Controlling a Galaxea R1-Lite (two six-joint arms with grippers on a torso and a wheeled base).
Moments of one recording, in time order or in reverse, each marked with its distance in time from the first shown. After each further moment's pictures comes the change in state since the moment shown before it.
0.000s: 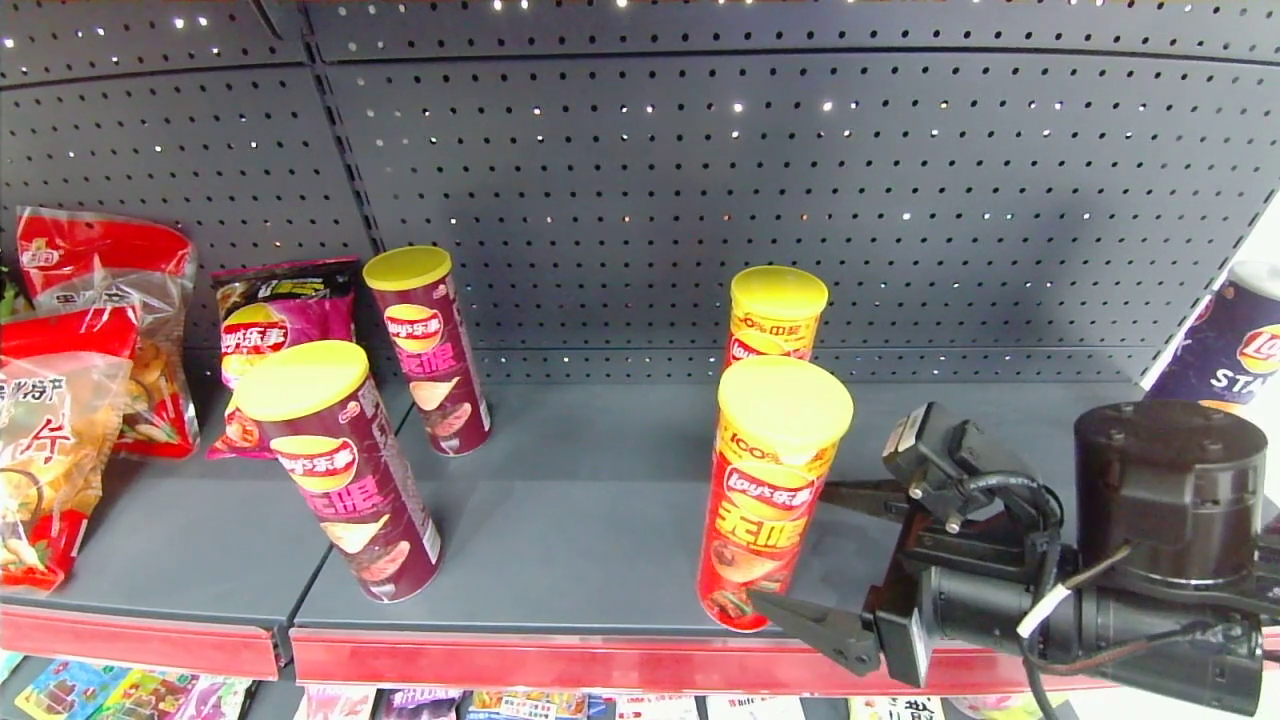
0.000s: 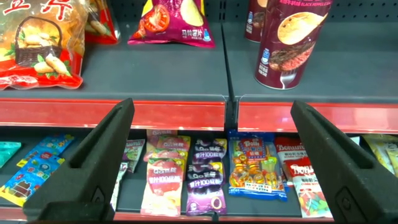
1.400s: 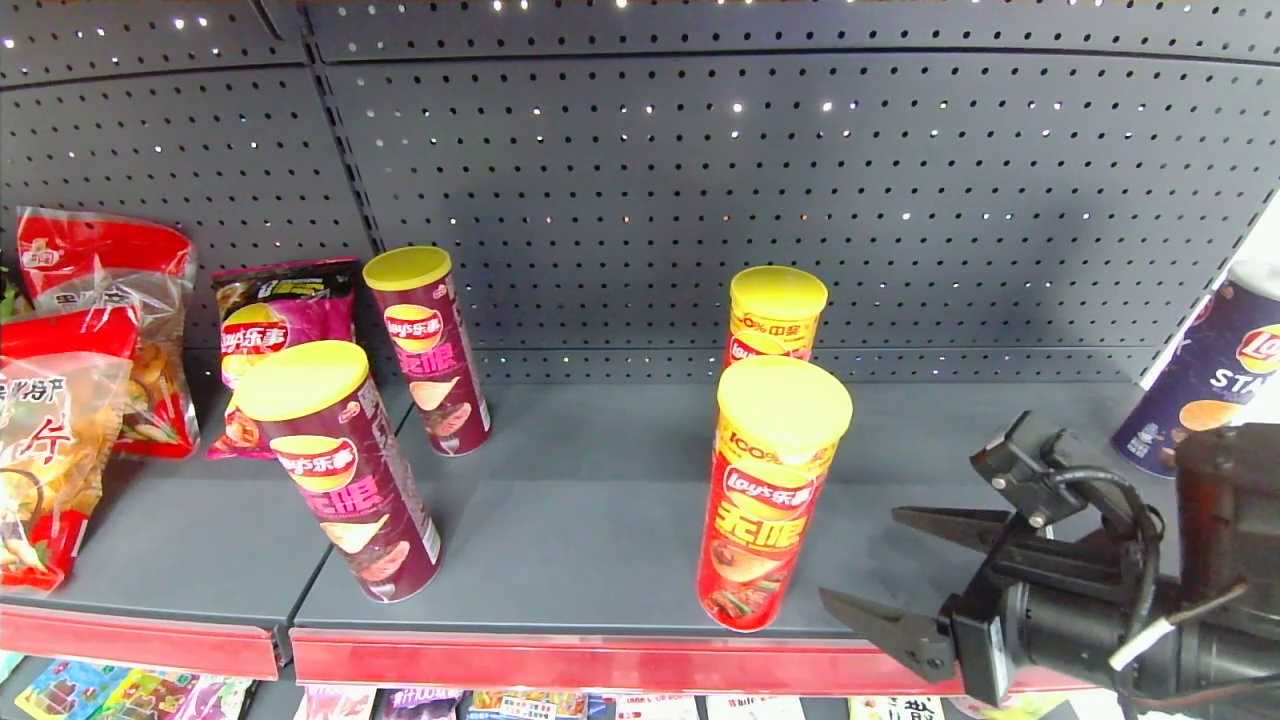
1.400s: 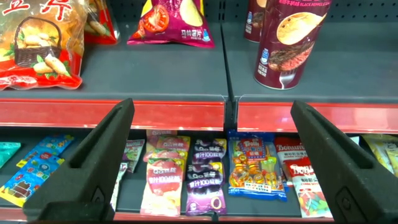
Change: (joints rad) left arm 0.000 0.000 0.000 0.000 0.000 0.000; right arm -0.026 -0.164 0.051 0.181 -0.132 0.135
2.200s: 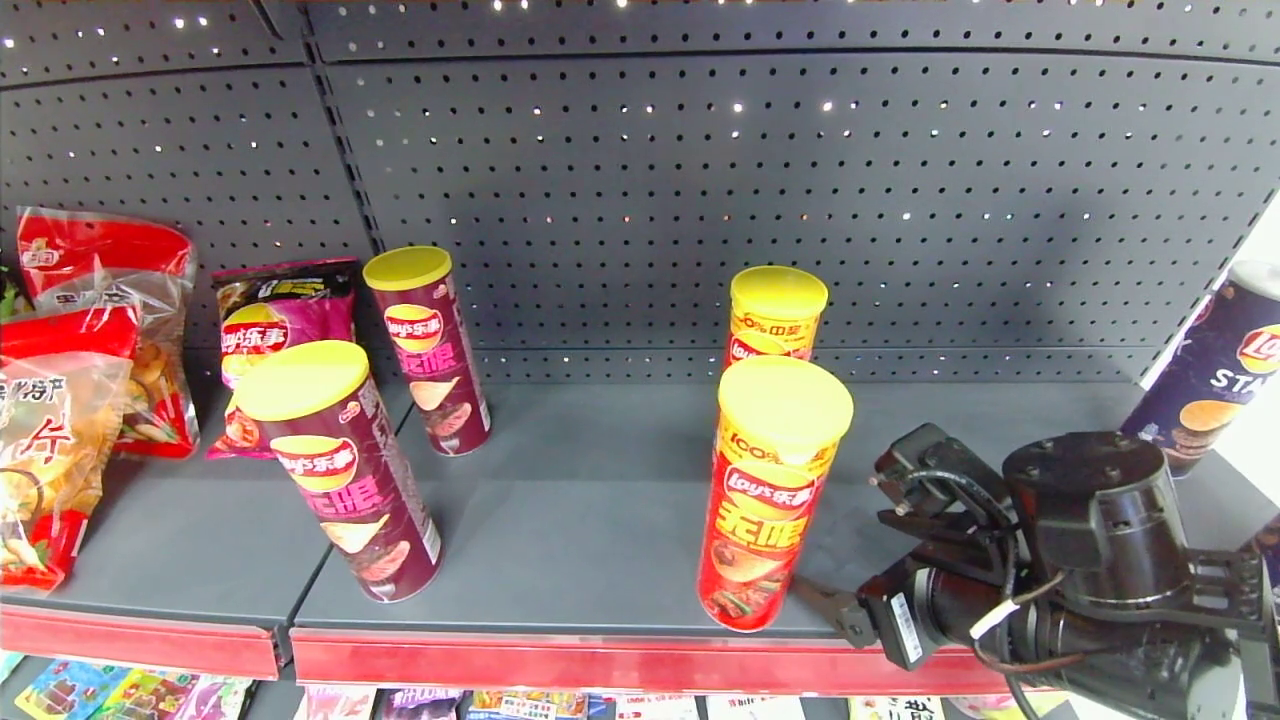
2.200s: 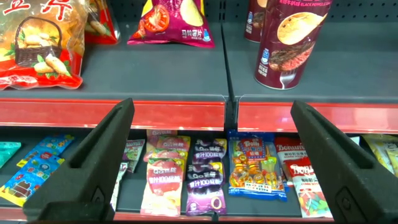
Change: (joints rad) left arm 0.000 0.000 0.000 0.000 0.000 0.000; right arm 0.039 0.198 -0.061 0.004 -0.267 0.023
